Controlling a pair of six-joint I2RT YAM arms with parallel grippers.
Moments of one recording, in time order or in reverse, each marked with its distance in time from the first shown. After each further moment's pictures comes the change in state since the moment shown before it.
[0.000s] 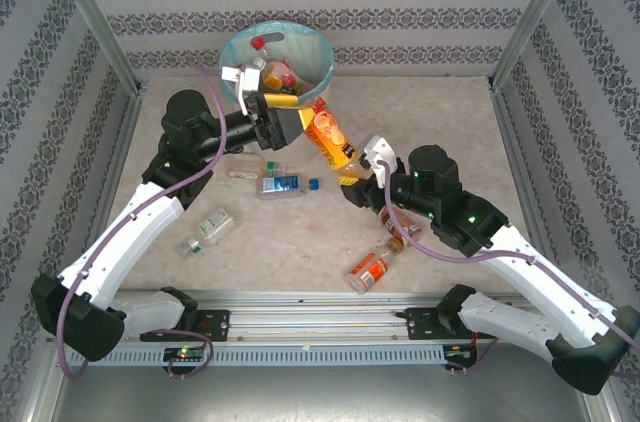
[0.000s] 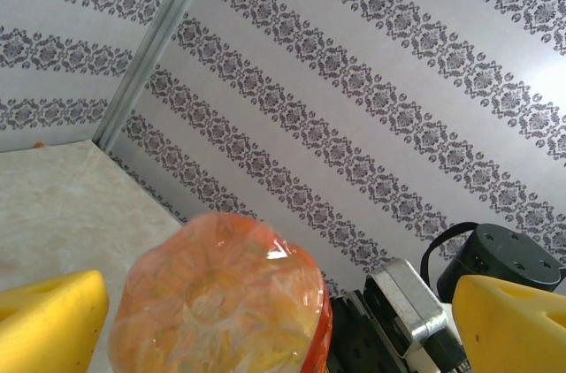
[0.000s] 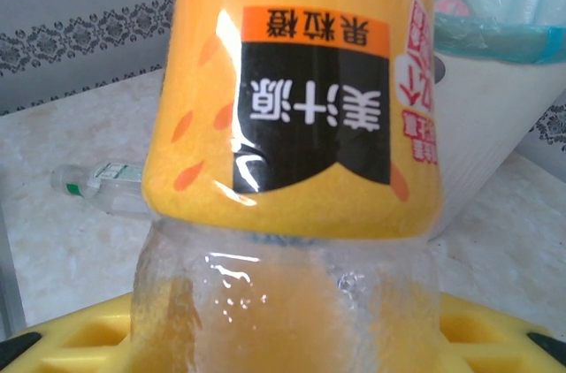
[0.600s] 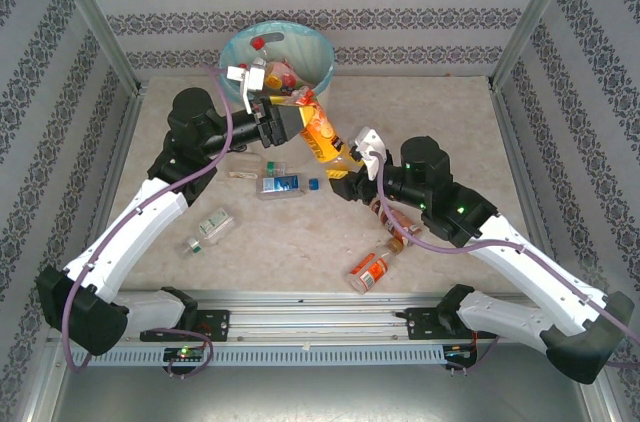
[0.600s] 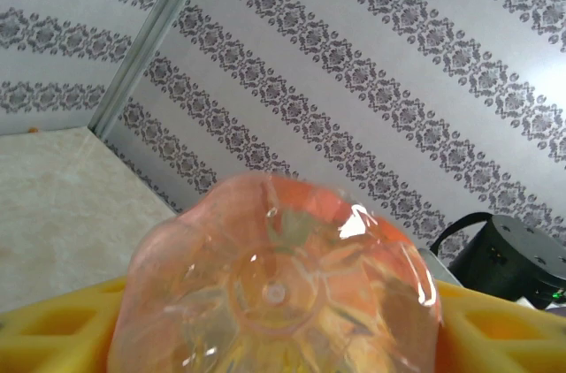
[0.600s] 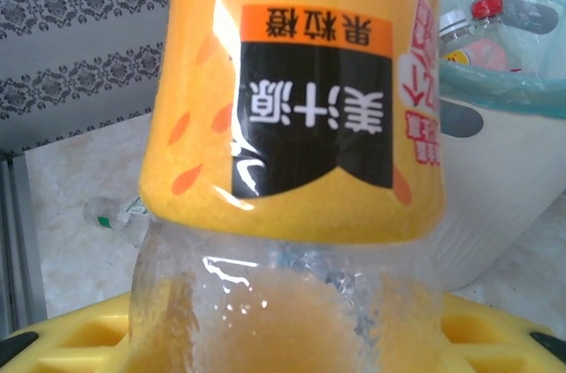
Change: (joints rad) left arm 0.002 0.029 -0.002 0.017 0.017 -0.026; right arm 0.010 0.076 0.037 0.088 -0.063 0.025
